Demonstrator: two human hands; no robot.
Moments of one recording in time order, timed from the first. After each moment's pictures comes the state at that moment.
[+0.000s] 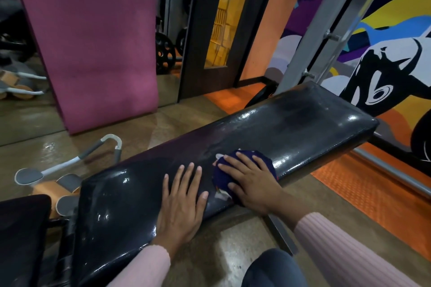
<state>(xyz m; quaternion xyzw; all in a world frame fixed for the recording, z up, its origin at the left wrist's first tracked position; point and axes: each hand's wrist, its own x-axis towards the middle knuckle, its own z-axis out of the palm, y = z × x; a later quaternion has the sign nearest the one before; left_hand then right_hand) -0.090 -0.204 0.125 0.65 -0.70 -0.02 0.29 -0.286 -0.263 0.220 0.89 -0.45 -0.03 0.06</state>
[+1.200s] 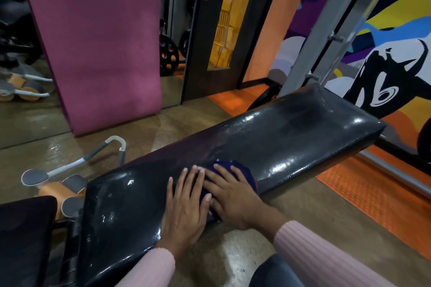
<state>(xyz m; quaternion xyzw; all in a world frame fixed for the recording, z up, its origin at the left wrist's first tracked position) -0.089 -0.204 0.122 0.65 -0.70 -0.03 0.30 -0.238 -0.245 0.202 0.92 -0.38 -0.05 0.03</state>
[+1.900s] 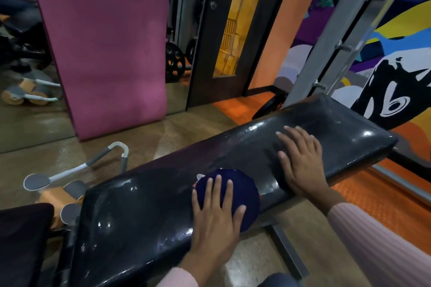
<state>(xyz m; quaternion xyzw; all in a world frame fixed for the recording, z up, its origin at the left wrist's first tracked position) -0.151 -0.210 0.162 0.67 -0.70 -0.09 0.24 -0.347 -0.324 0.267 0.81 -0.50 0.22 0.20</state>
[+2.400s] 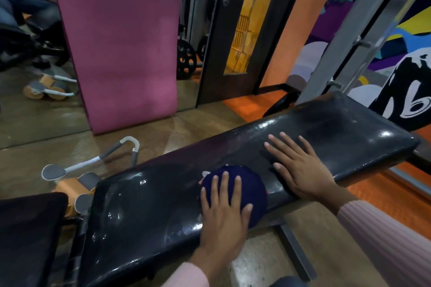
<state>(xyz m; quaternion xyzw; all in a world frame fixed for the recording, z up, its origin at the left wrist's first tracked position) -0.161 -0.213 0.153 0.69 -0.68 -0.09 0.23 -0.349 -0.334 0.259 0.89 -0.41 0.01 0.20</state>
